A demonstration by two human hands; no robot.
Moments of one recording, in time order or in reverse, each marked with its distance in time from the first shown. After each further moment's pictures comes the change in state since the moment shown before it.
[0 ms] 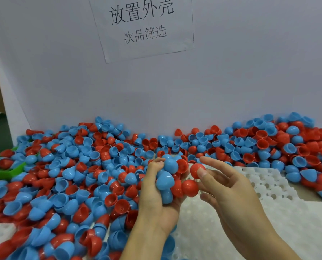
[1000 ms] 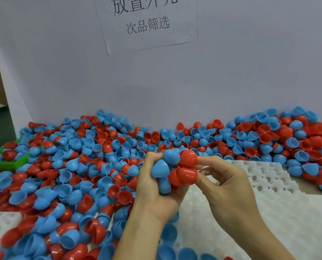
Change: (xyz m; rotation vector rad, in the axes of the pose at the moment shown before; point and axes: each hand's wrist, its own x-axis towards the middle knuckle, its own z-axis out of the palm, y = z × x) left_hand -0.004 0.015 -0.001 -0.101 -0.064 -0.226; right_hand -0.008 -0.001 0.012 -0.222 -0.106 -0.319
